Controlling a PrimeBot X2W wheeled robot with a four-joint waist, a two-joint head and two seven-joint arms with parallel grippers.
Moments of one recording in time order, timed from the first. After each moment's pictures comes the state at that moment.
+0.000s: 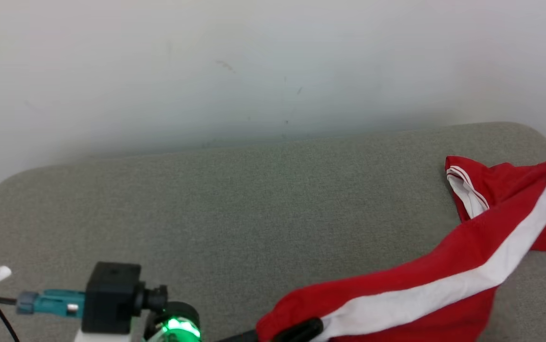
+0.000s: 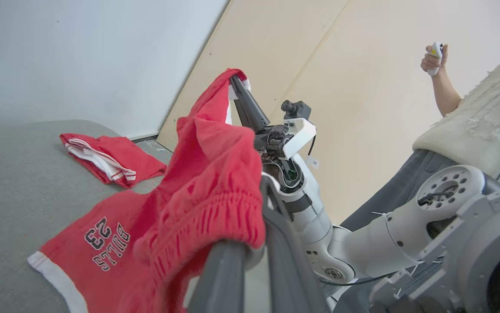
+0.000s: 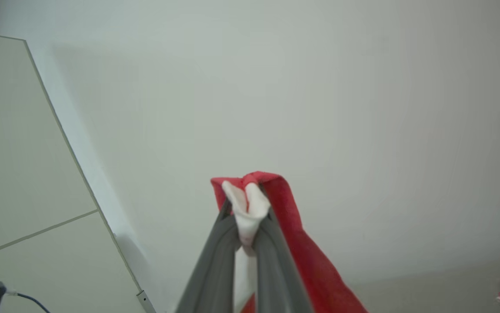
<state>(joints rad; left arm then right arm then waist) -0.12 0.59 -0.54 -0.80 -1.28 -0.06 0.32 -0.04 -0.38 0.05 -0.49 1.16 0.13 0.08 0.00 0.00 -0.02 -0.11</state>
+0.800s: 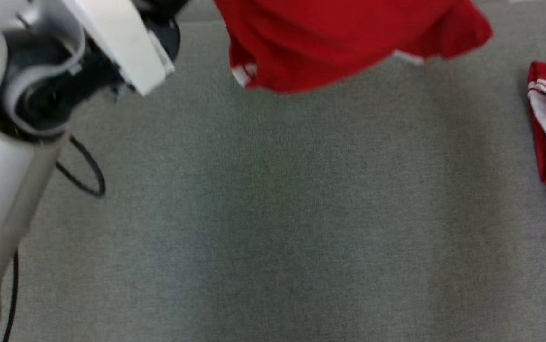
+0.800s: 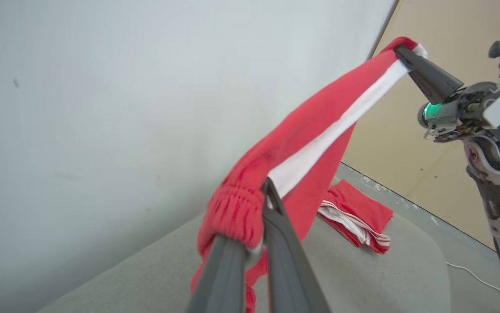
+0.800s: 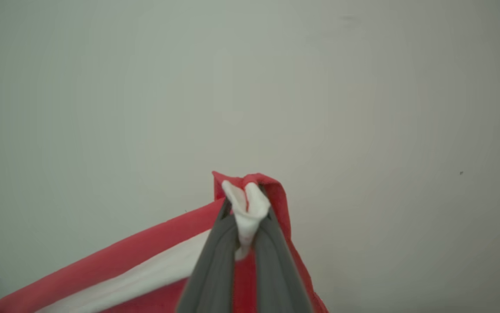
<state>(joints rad) -1.12 0.49 -0.50 -0.02 -1.04 -0.06 0.51 -1.02 -0.05 -0.21 -0.02 0.60 0.13 0.50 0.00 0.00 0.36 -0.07</state>
